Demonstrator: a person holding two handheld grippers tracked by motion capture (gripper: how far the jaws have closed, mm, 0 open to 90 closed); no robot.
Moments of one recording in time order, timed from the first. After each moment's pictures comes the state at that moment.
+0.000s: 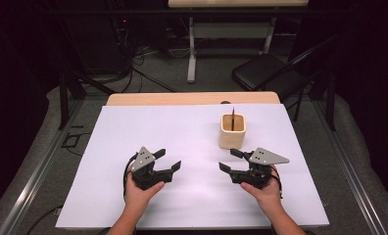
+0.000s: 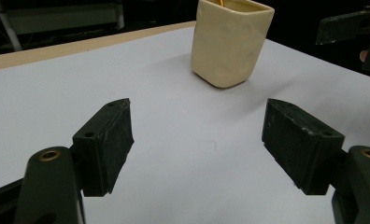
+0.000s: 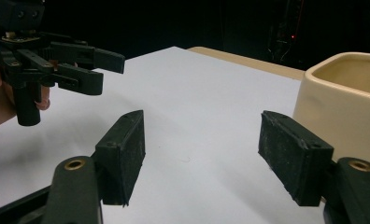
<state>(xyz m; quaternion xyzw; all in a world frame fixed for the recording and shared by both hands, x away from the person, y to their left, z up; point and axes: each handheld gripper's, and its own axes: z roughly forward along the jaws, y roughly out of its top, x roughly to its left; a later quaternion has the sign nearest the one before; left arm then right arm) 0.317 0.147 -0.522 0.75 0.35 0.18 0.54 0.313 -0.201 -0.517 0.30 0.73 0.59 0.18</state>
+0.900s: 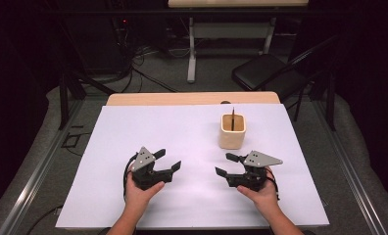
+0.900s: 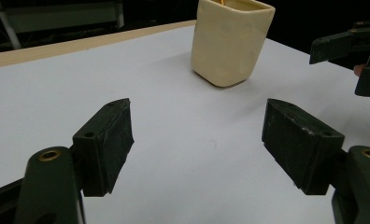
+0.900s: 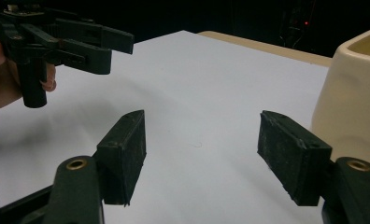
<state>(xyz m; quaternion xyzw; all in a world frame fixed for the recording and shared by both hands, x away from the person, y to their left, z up) 0.318 0.147 -0.523 0.75 0.35 0.18 0.53 0.312 -0.192 -0.529 0.29 0.74 0.58 0.16</state>
